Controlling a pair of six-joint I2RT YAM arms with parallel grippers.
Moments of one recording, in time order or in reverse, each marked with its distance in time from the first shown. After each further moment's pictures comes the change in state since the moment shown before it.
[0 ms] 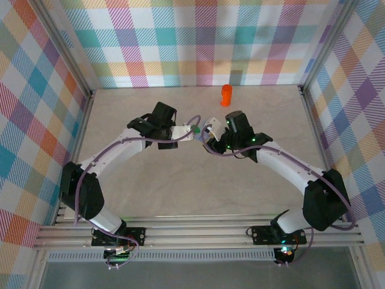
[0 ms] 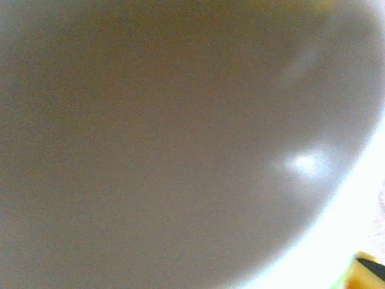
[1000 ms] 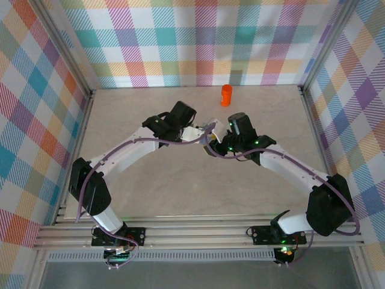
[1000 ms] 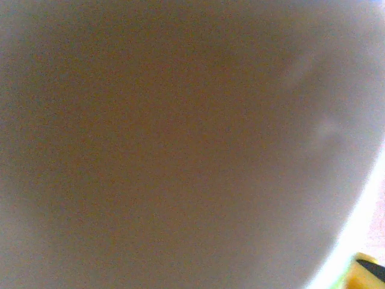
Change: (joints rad) left arm -0.159 0.074 0.153 -0.031 -0.389 0.259; right arm -0.003 -0.048 -0.045 0.013 -0.043 0.049
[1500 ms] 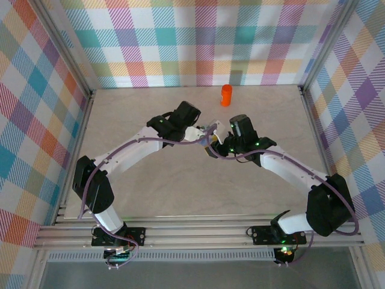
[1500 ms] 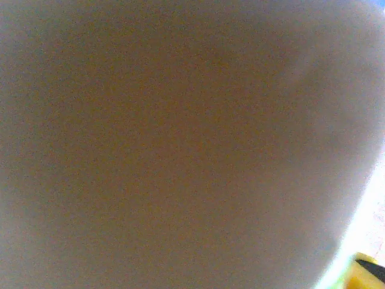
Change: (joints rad) left arm -0.029 0.030 0.035 0.022 -0.154 0.143; right arm -0.012 -0.004 -0.043 0.043 -0.032 0.029
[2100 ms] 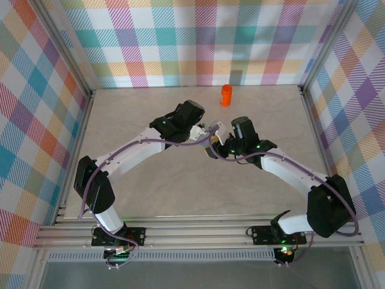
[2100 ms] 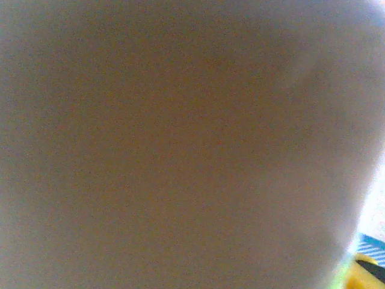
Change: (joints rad) left arm -0.036 0.005 0.005 0.111 -0.152 0.214; right arm -0.010 -0.013 -0.056 0.074 -0.029 0.044
